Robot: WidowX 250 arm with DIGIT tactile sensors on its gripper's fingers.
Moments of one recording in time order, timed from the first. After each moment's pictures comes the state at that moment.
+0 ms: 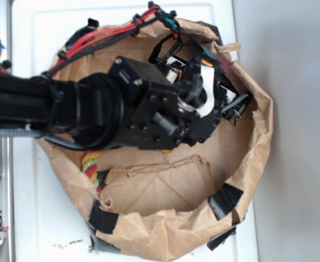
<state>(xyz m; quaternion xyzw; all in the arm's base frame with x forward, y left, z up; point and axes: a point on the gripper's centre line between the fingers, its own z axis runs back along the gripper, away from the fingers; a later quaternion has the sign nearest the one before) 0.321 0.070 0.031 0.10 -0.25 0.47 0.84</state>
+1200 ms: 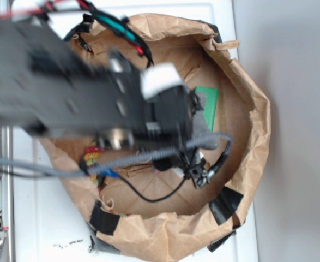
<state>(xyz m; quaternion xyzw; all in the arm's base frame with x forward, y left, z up) 0.273 -0.011 0.130 -0.11 -0.13 0.33 0.93</state>
